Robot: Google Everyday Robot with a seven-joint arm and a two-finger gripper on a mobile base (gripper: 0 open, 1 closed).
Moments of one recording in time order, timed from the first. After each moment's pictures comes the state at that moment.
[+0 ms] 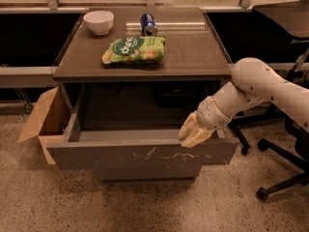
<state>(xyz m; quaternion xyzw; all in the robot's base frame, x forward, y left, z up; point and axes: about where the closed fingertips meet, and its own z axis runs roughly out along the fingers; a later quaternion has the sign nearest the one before) 0.540 -0.117 0.694 -0.73 0.59 0.24 0.23</state>
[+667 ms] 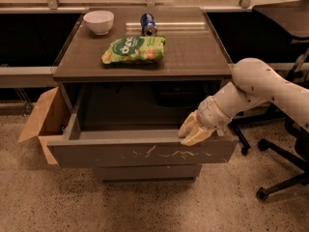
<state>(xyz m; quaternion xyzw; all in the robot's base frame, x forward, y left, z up) 0.538 -0.117 0.694 -0.73 0.59 0.24 0.23</state>
